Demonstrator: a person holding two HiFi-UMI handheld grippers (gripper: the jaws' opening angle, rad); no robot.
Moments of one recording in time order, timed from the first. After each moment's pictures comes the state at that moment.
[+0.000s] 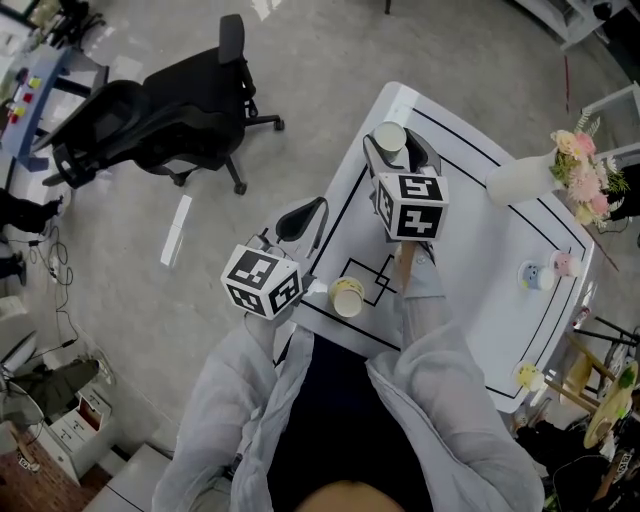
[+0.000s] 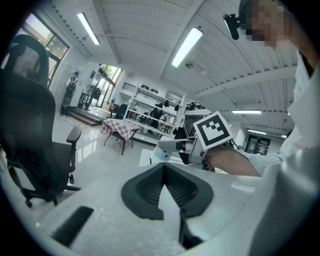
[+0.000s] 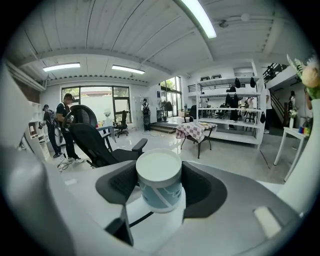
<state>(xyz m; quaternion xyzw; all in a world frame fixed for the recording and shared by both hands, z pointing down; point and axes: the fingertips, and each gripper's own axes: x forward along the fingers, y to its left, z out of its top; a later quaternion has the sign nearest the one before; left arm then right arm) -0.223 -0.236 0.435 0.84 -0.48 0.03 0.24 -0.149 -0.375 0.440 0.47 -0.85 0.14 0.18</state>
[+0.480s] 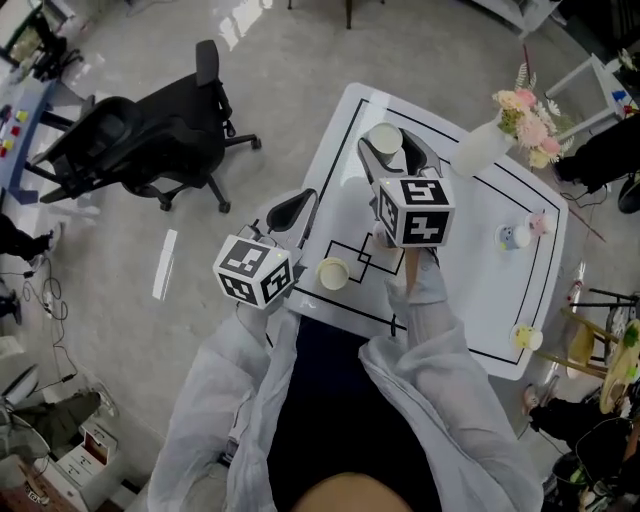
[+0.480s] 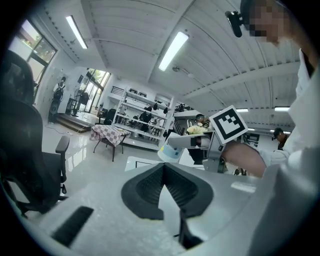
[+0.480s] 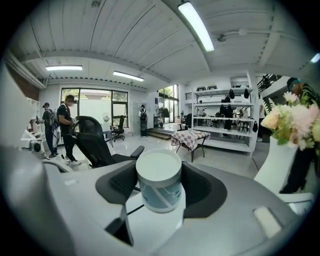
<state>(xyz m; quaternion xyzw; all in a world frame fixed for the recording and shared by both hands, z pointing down) -0.191 -0.205 0.388 0.88 -0.44 0.03 0.20 -0.096 -0.308 0.360 0.50 -0.85 0.11 0.15</state>
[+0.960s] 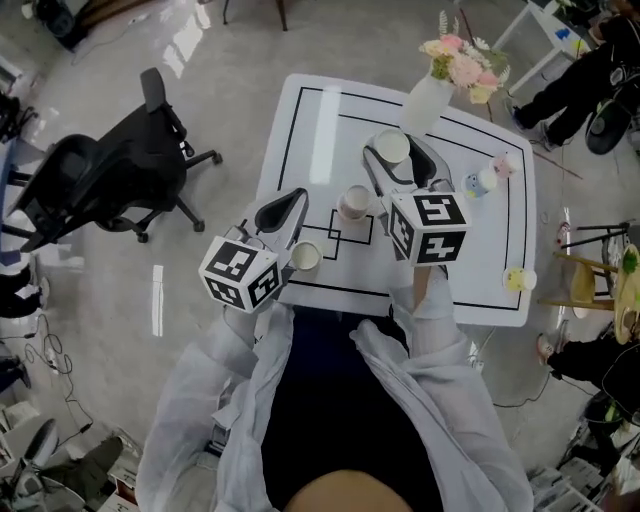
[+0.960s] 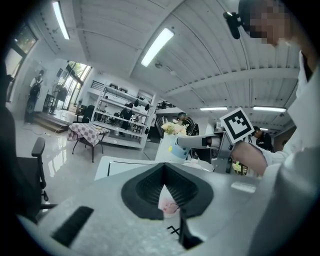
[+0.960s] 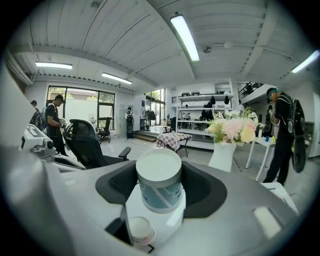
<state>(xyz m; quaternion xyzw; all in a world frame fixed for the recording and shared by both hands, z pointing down) -0.128 -0.161 0.368 0.92 -0.34 0.05 0.18 -0.001 -0.219 0.330 0.57 -0.80 0.10 0.14</state>
